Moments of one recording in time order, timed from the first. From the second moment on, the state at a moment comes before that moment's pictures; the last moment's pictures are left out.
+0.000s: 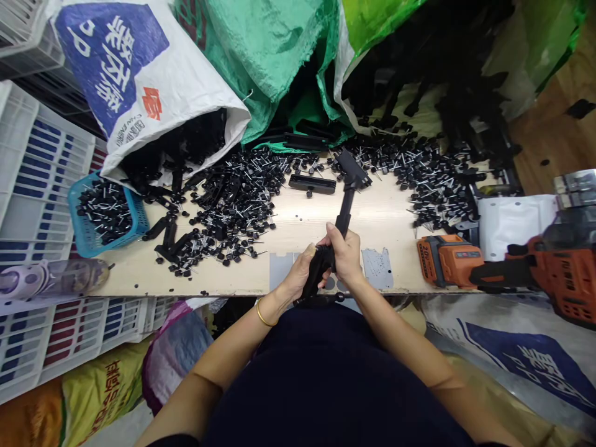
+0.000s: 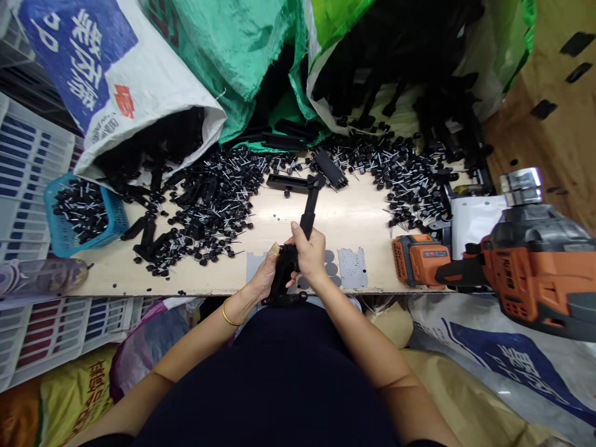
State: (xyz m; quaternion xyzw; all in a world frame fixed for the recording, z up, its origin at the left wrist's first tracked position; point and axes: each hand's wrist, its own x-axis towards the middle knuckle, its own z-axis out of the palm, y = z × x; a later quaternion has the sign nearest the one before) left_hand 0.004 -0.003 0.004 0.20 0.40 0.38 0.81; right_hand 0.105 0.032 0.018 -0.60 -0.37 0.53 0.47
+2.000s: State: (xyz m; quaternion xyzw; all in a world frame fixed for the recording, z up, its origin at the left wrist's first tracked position) left_hand -0.020 -0.062 0.058 0.38 0.47 0.46 0.65; right_hand 0.140 -0.019 0.077 -0.39 -0.46 0.77 0.20
